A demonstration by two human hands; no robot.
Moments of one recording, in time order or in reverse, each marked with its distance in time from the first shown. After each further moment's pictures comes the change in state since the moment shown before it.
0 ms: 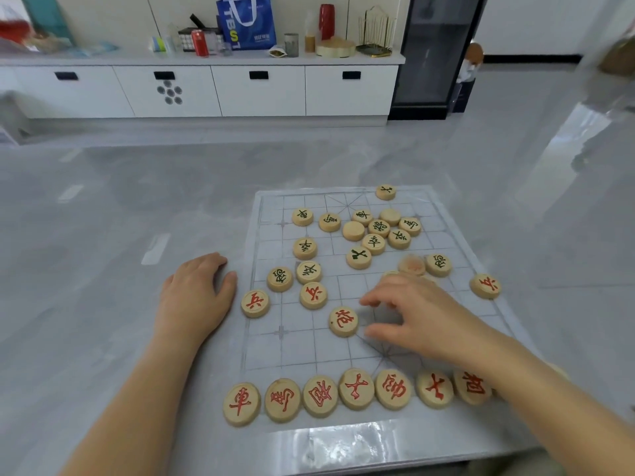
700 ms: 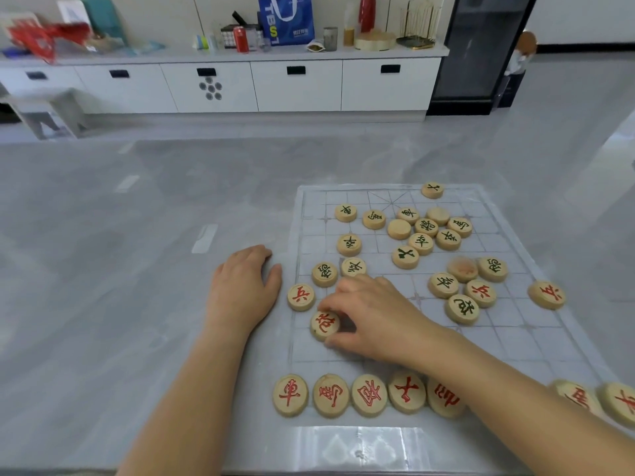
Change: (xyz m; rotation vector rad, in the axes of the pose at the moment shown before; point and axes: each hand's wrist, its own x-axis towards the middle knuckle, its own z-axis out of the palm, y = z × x) left_hand -0.001 0.005 -0.003 -0.020 -0.008 -0.016; right_hand 0.056 -0.072 0.043 -0.104 -0.068 -0.228
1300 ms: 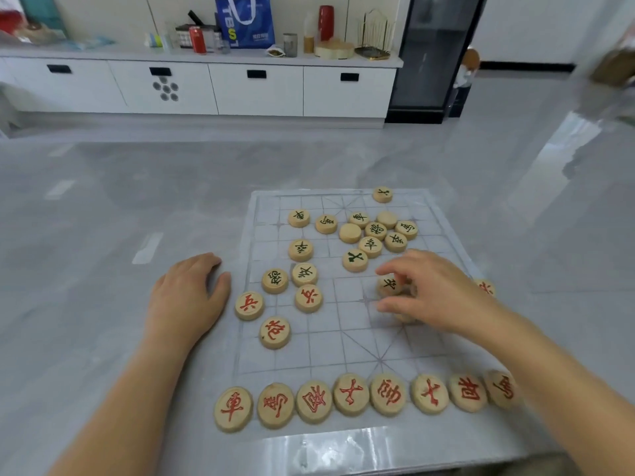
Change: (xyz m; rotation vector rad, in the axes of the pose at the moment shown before) left_hand 0.003 -0.004 0.003 0.020 -0.004 0.020; right_hand -0.070 0.085 -0.054 0.064 0.100 0.344
